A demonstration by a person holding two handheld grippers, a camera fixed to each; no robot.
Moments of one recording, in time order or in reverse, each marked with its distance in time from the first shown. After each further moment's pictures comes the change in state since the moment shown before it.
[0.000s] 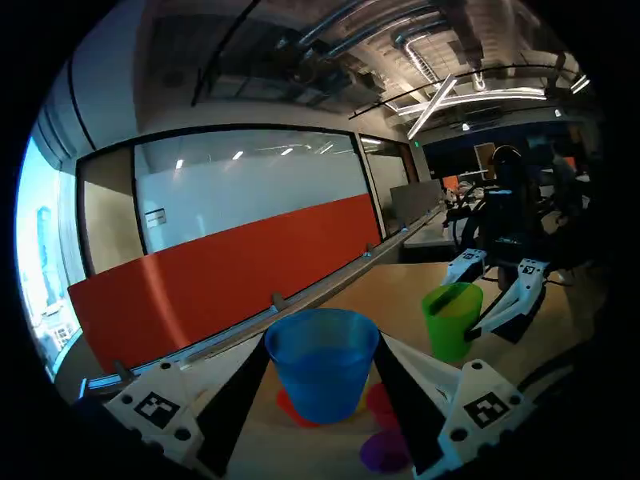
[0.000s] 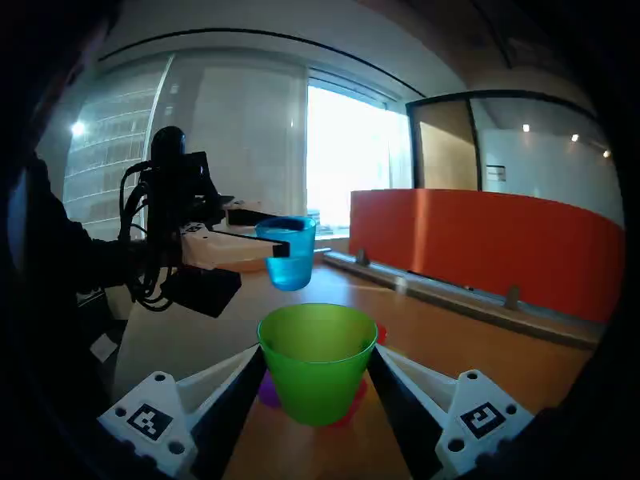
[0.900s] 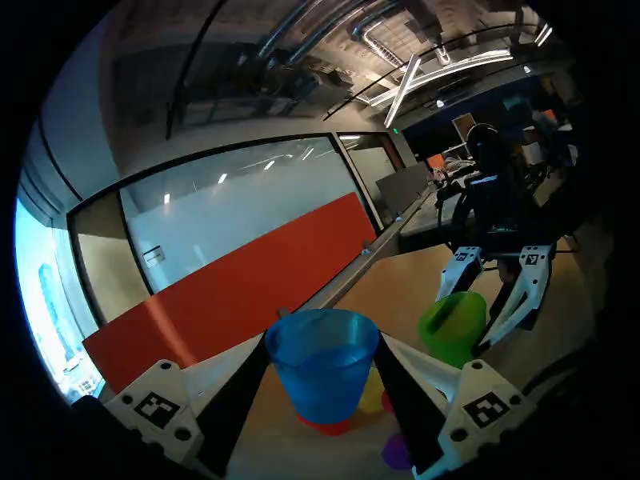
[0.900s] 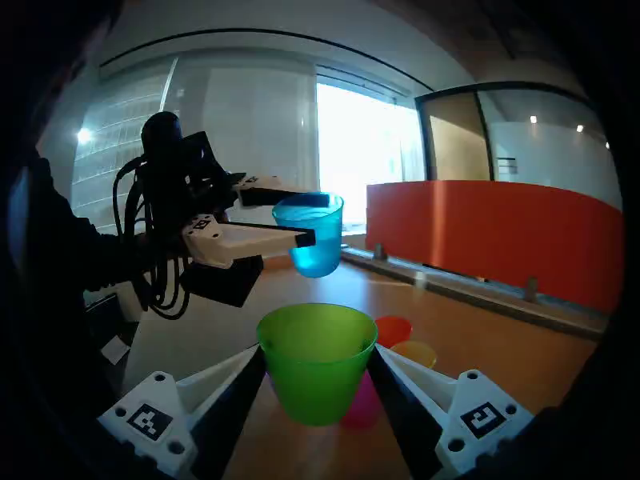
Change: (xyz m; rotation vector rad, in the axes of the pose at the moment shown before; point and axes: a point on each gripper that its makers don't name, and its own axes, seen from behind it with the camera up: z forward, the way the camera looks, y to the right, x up) left arm 0.017 0.014 0.004 -0.007 0.024 0.206; right arm -0.014 -0.024 0.017 0.063 -0.009 0.020
